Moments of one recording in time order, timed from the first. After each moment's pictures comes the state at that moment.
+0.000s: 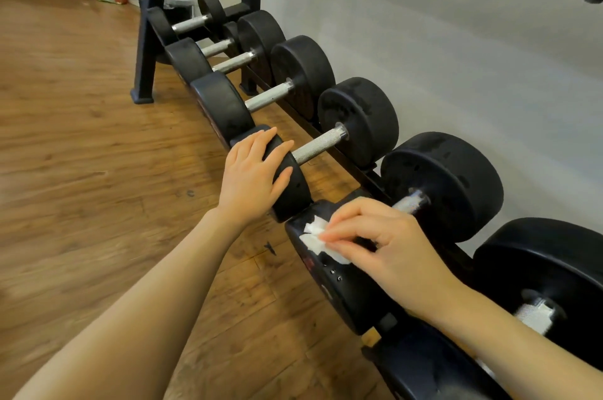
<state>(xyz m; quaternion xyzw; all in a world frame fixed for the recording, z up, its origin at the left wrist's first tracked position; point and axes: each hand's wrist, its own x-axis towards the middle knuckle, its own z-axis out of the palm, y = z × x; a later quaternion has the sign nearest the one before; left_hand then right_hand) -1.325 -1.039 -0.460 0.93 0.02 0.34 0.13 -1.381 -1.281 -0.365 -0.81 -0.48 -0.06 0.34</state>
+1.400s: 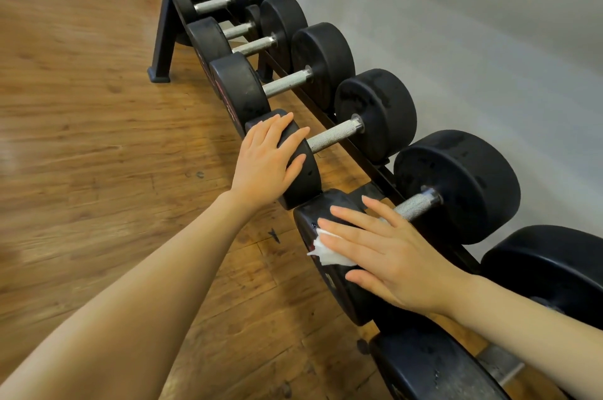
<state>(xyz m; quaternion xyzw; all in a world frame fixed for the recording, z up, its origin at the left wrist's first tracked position) -1.324 -1.042 -0.464 0.92 0.01 0.35 0.14 -1.351 -1.304 -0.390 -0.75 -0.65 -0.11 -0.02</state>
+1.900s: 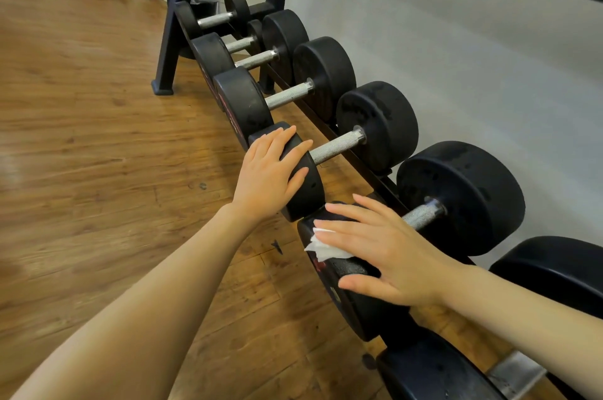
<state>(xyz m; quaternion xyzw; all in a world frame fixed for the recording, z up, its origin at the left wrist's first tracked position) -1.324 -1.037 -0.462 0.94 0.01 0.33 0.13 -1.341 -1.282 -0.379 -0.77 -0.64 -0.04 0.03</state>
